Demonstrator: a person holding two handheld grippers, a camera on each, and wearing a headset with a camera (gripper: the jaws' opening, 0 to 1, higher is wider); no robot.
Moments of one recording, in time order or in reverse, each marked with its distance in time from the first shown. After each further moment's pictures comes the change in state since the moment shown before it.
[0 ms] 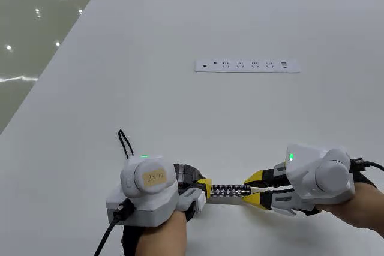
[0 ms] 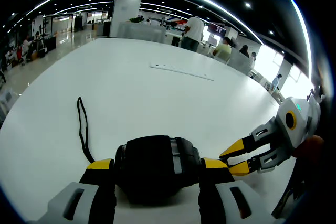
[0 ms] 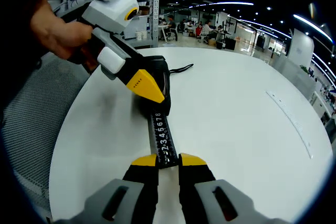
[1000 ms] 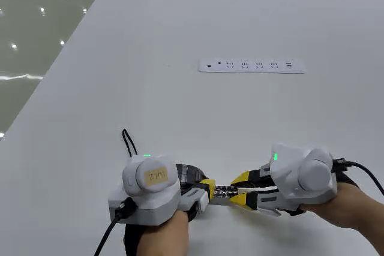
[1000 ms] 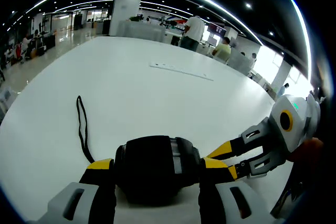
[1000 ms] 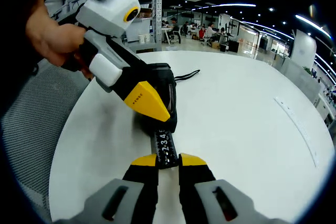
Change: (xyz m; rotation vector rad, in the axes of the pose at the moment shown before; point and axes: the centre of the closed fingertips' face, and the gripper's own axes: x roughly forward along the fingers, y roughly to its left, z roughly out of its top) left arm 0.000 0.000 0.000 -0.010 0.011 -0.013; right arm 0.028 0.007 0.025 -0.002 -0.027 0.035
